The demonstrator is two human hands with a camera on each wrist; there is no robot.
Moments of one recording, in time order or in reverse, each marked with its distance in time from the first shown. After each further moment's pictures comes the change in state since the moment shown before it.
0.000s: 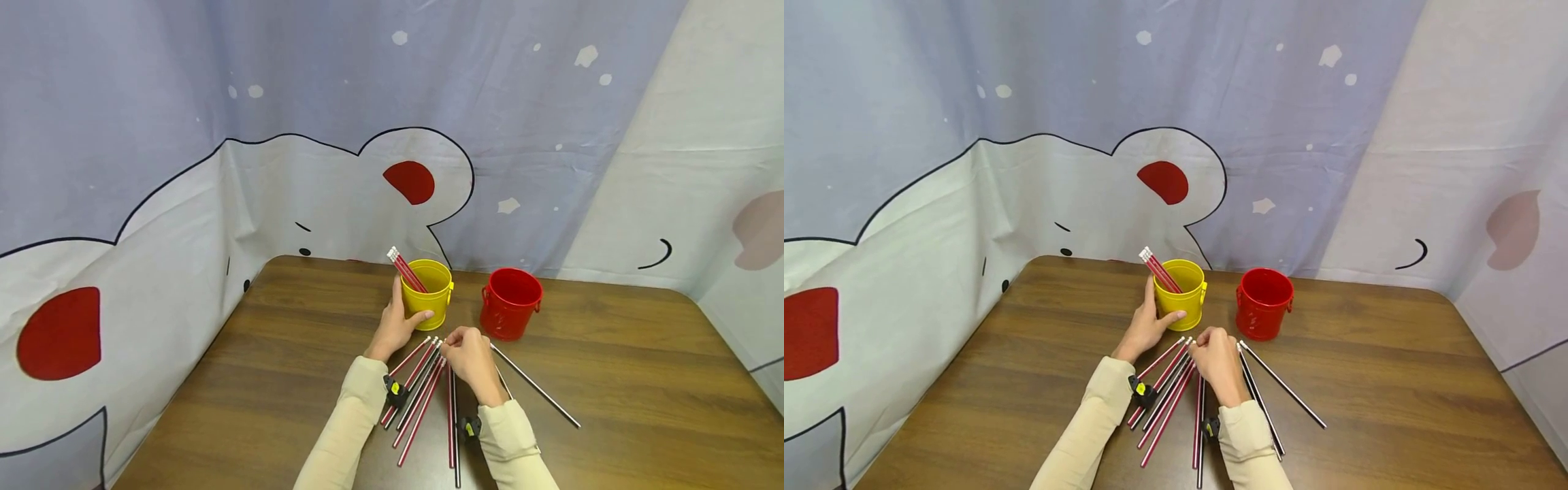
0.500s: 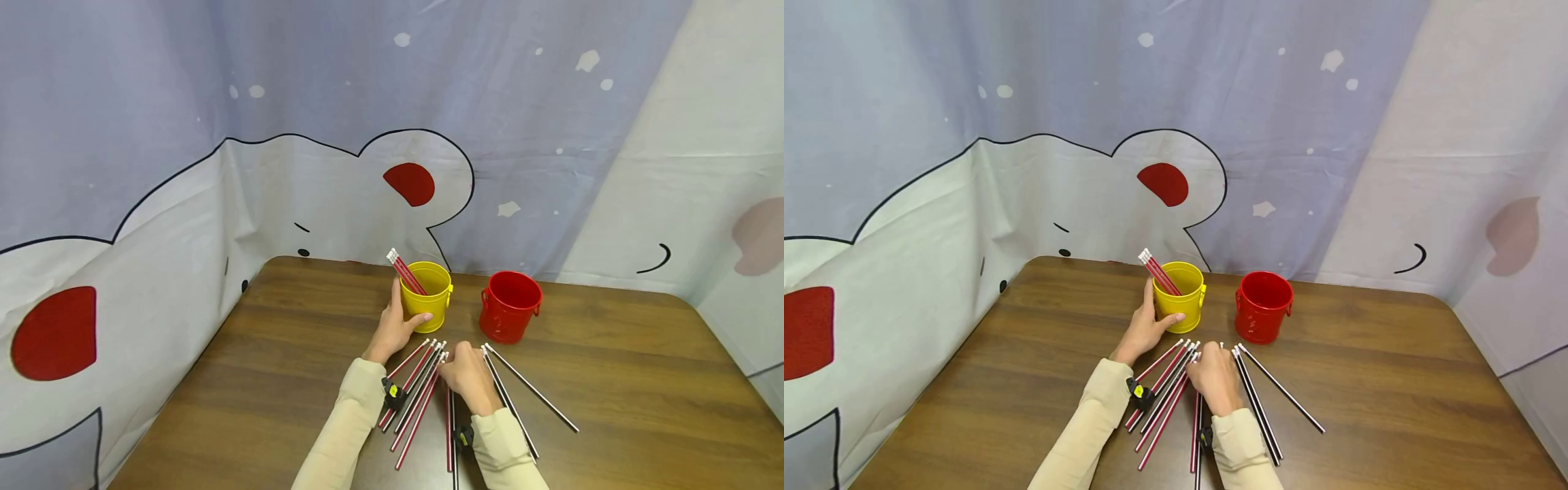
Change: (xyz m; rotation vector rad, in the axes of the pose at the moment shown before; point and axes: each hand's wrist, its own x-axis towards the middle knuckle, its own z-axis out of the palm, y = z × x) left_hand 0.000 0.003 -0.001 -0.003 -0.005 -0.001; right_hand -0.010 0.008 0.012 -0.169 -0.079 0.083
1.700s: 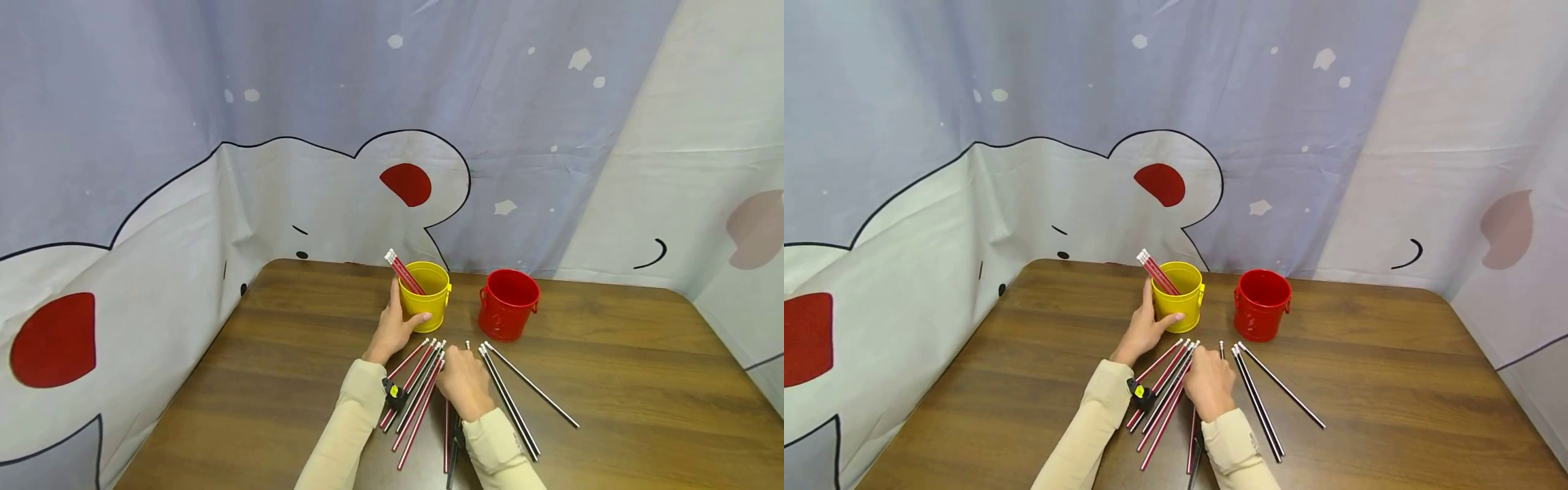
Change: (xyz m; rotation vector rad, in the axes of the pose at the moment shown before) left_hand -0.001 0.000 0.000 0.008 0.007 -0.003; right_hand -0.013 -0.014 0.002 -0.232 0.027 -0.042
